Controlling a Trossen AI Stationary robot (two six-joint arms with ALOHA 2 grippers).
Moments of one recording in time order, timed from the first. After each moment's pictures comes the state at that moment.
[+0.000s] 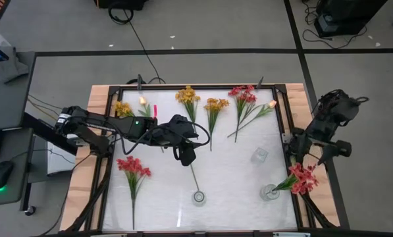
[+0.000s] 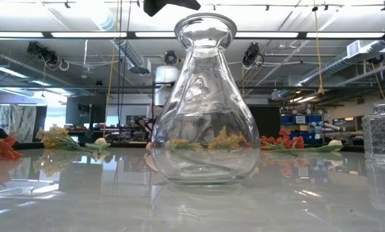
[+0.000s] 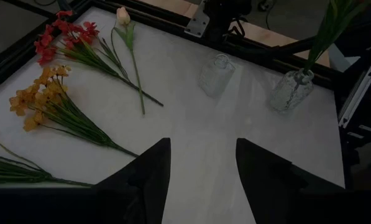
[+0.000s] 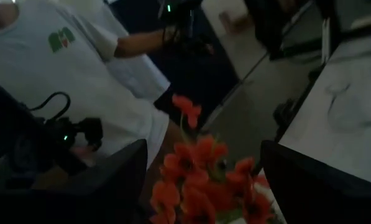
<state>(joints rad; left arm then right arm) -0.19 1.52 1.46 -0.55 -0.32 -0.45 0.82 0.10 0.78 -0.74 -0.10 0.59</state>
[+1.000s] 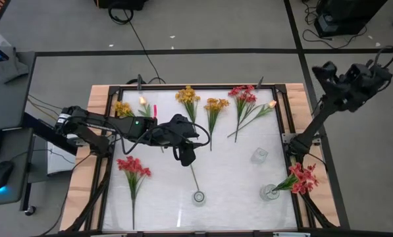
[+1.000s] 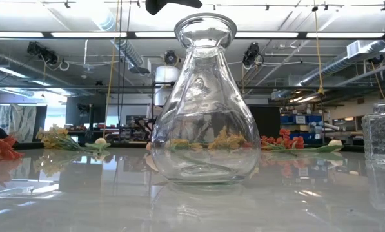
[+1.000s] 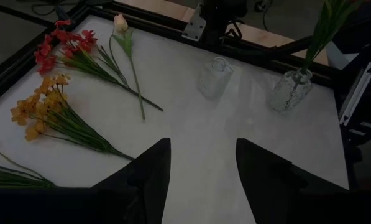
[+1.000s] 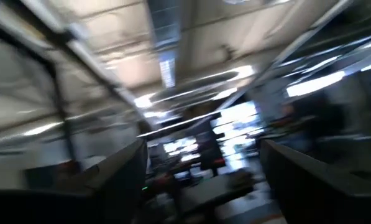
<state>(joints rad) -0.19 1.52 1.46 -0.54 -0.32 -0.41 0.82 0.18 0.98 -0.02 0.88 -0.30</state>
